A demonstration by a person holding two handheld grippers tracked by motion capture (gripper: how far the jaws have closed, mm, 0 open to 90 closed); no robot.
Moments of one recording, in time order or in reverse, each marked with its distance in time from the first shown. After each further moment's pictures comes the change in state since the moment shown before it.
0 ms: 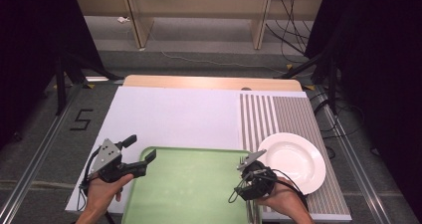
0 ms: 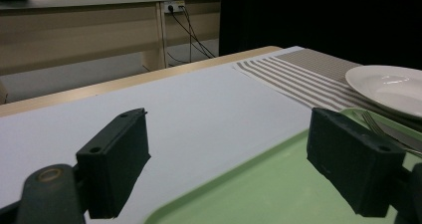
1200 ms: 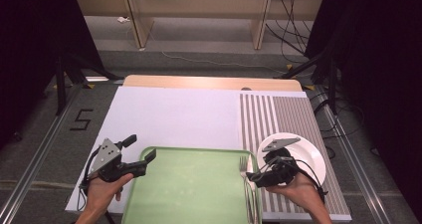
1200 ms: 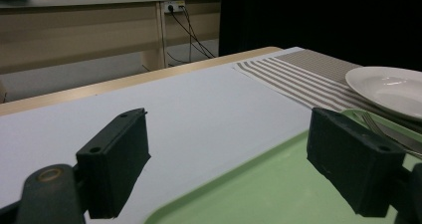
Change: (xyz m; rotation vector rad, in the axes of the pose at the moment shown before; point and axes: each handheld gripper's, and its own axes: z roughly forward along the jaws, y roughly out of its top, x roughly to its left) left arm 0.001 0.000 0.000 0.000 0.001 -0.005; right arm -0.043 -0.014 -0.041 -0.180 -0.011 0.164
